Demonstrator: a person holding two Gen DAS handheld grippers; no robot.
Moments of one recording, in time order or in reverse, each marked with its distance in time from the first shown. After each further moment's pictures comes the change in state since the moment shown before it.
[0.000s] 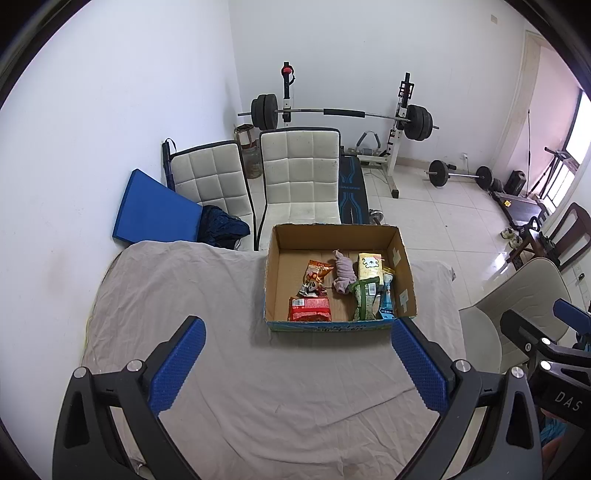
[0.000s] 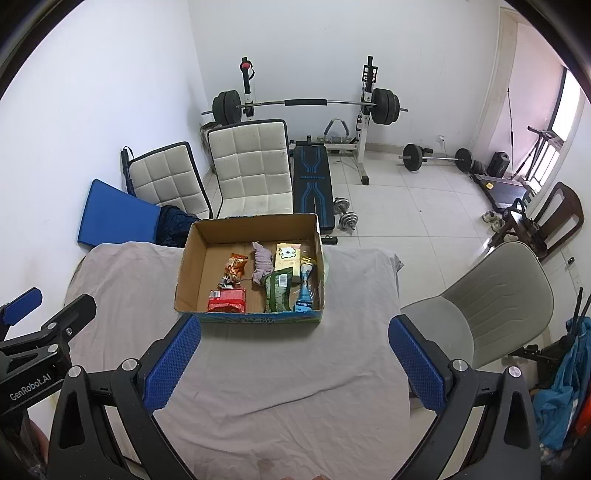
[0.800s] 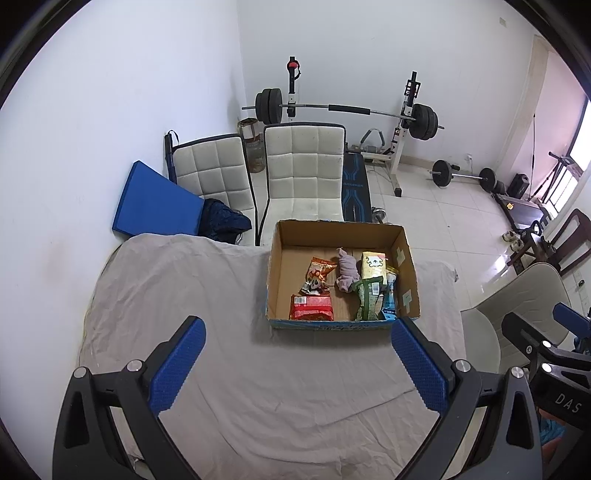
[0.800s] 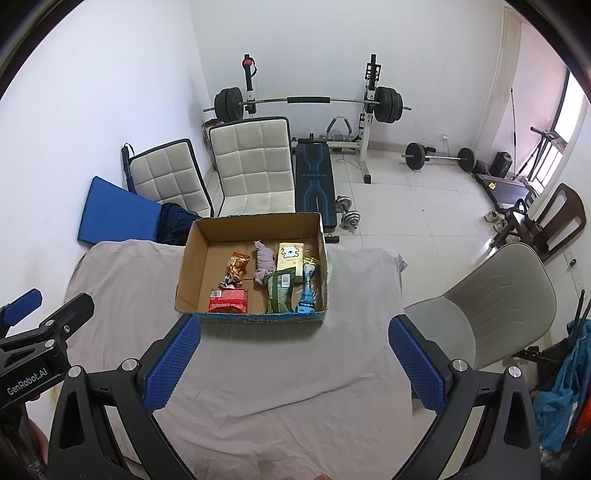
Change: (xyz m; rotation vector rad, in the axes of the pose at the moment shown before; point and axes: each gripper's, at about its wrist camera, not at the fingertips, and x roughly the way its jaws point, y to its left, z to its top) left arm 0.004 0.008 -0.001 -0.027 0.019 0.004; right arm 0.006 0.003 0.006 -0.009 0.011 0.008
